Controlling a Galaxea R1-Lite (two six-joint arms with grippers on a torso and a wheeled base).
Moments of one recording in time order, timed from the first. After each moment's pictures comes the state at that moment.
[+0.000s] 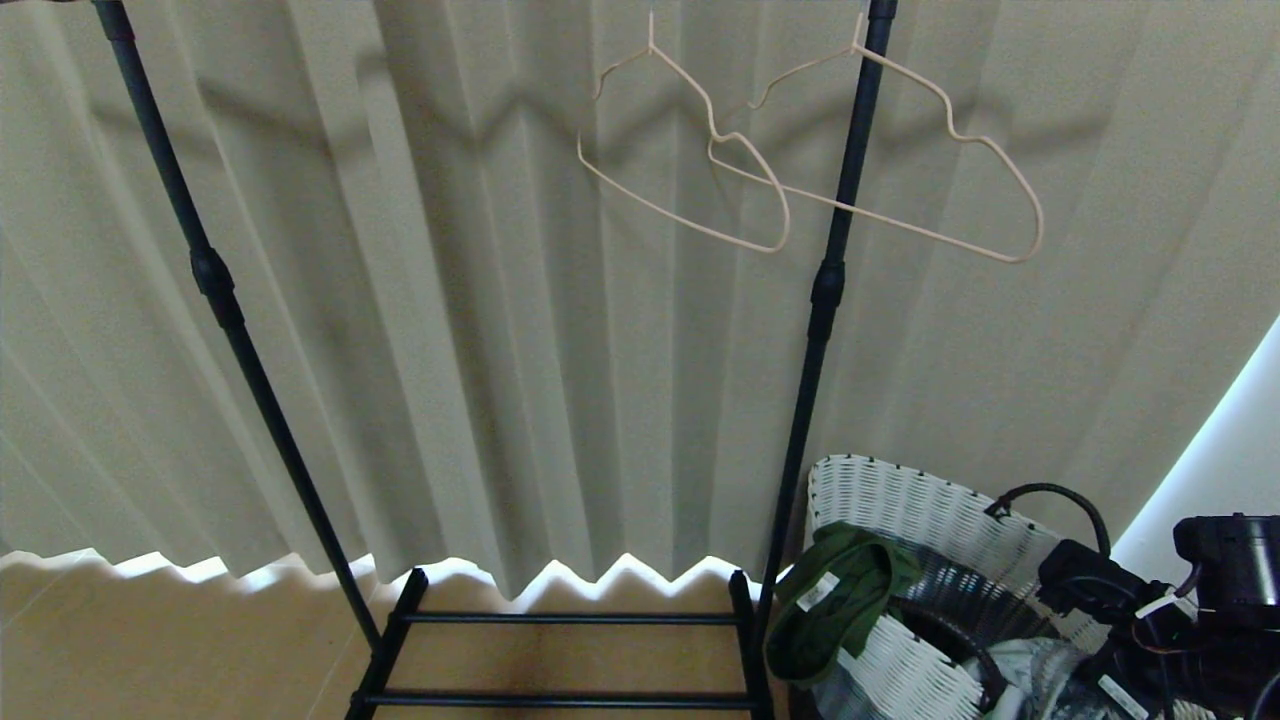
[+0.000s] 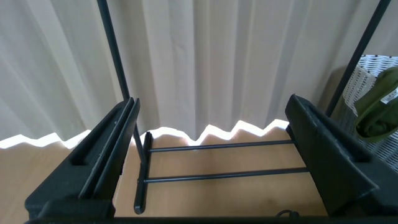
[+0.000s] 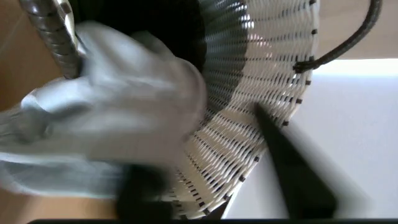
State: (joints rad) left arm 0.01 0.01 0.00 0.01 -0.08 0.03; right arm -0.14 1.77 -0.24 -0.63 -0.06 -0.75
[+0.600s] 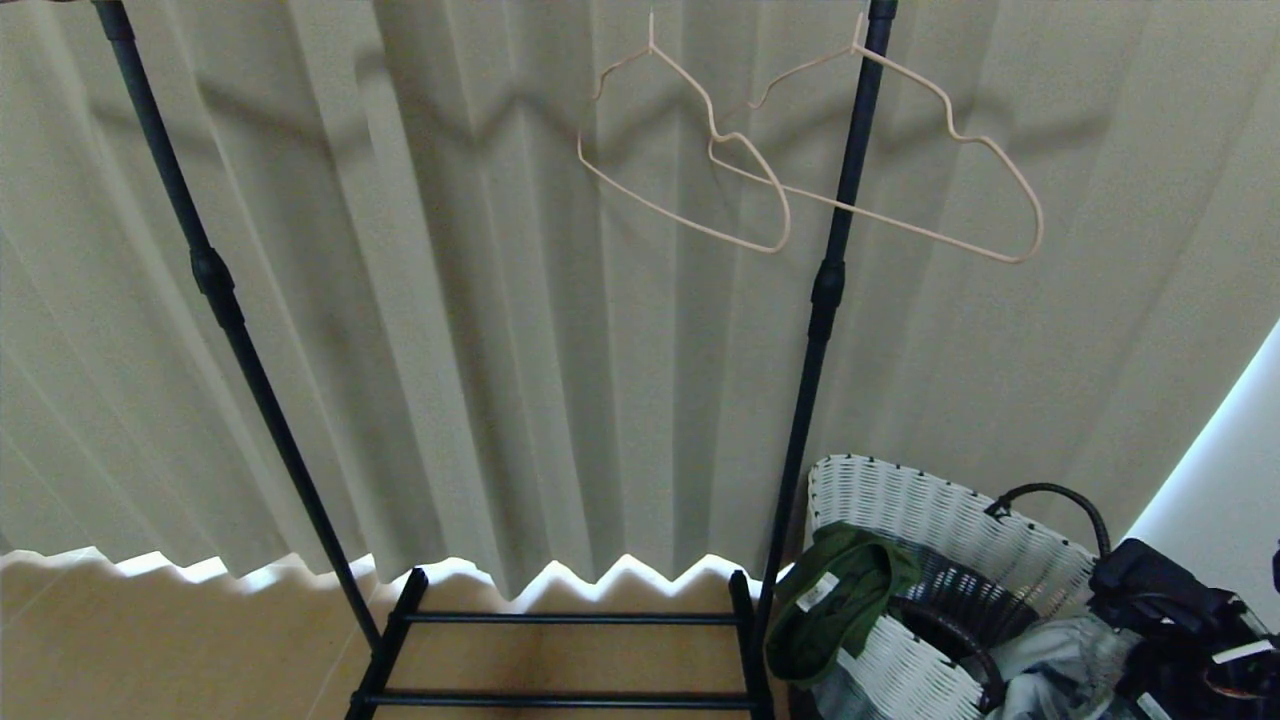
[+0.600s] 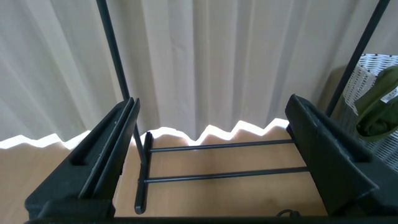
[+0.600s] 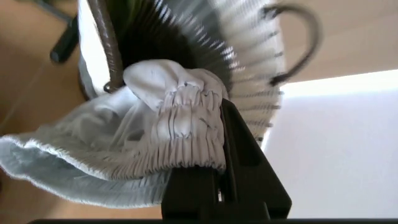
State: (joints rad) left arm 0.01 0.01 0.00 0.01 -0.08 0.04; right arm -0.05 1.43 -0.13 -0.60 -0.06 -0.64
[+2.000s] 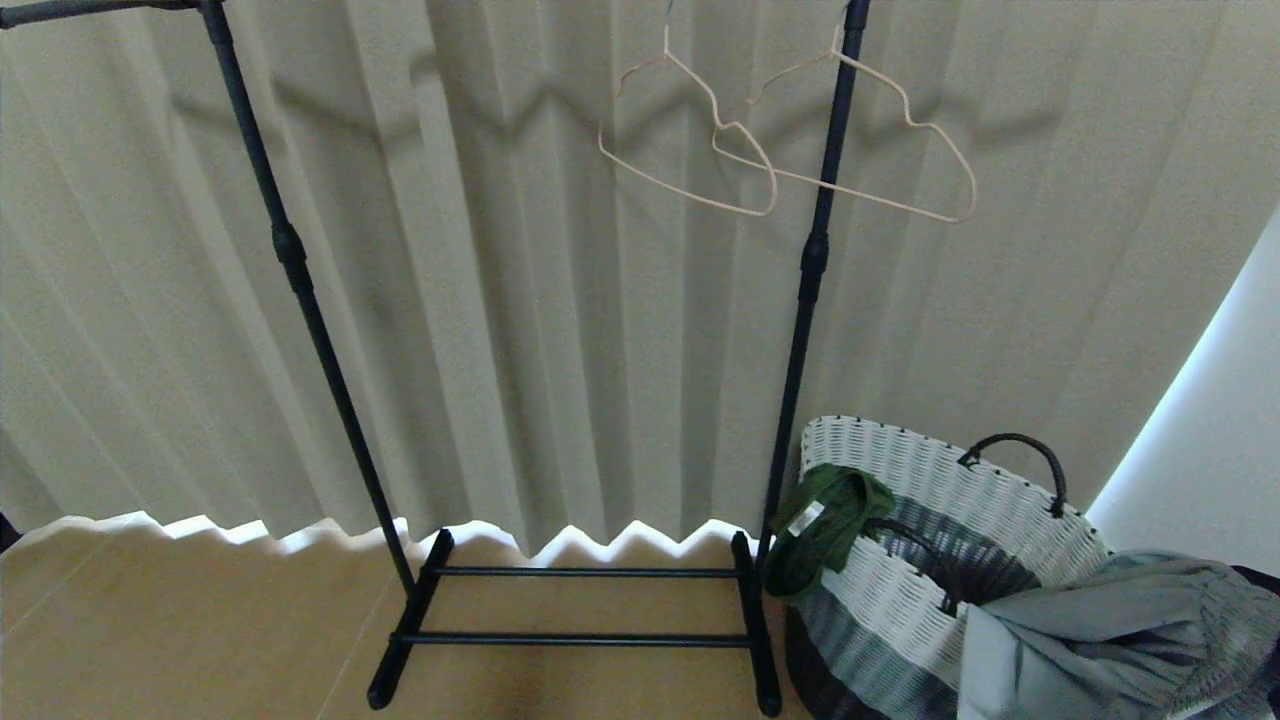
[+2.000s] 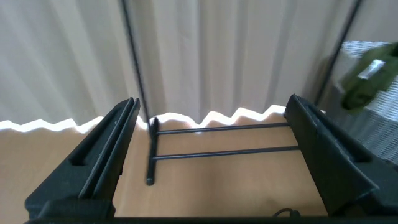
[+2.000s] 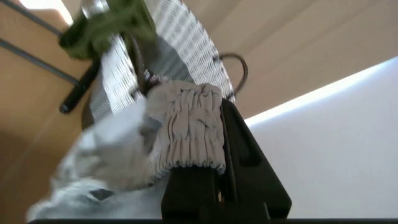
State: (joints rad) left arm 0.01 0.01 0.00 0.01 -0.08 0.04; right arm 0.03 0.87 -0.24 -0.29 -0.06 -0.60
